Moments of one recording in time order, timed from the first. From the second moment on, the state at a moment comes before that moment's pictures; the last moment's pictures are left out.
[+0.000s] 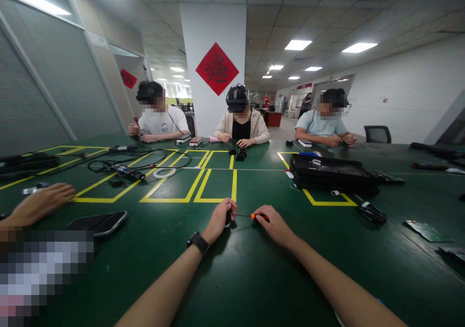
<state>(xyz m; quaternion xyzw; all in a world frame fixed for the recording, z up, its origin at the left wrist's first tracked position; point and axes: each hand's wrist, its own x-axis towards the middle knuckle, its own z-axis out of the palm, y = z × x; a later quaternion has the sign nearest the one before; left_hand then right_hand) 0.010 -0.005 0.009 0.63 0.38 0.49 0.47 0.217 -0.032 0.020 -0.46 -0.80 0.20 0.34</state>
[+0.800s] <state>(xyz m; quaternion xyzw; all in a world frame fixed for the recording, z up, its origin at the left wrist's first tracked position) 0.011 -0.005 0.009 0.63 0.39 0.49 0.46 0.216 -0.035 0.019 -0.45 -0.79 0.23 0.36</state>
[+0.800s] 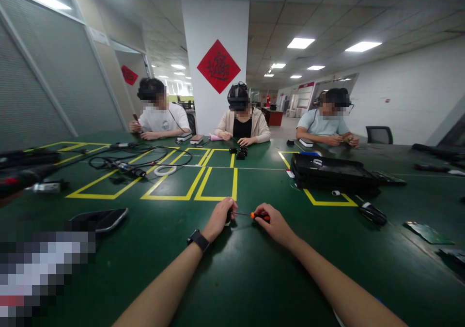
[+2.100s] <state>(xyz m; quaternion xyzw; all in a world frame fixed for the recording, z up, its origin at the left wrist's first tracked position) 0.009 0.004 0.000 0.60 0.37 0.50 0.50 0.214 -0.035 0.022 -0.45 -0.80 0.19 0.34</state>
